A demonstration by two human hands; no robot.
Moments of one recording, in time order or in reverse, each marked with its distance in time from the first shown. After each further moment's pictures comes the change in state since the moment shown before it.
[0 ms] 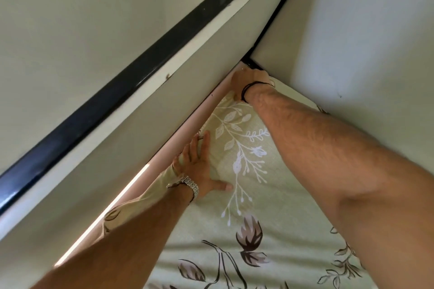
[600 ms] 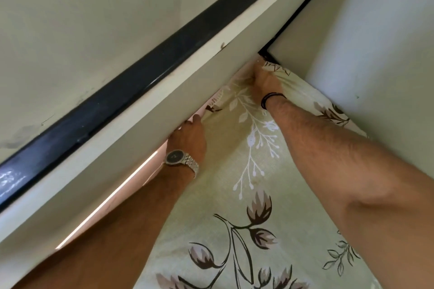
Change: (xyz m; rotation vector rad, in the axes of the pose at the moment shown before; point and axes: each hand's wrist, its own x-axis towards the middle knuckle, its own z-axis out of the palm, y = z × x) left_hand 0.016 -0.019 -0.048 0.391 0.395 -0.011; right_hand 0.018 -0.011 0.066 0.538 0.214 0.071
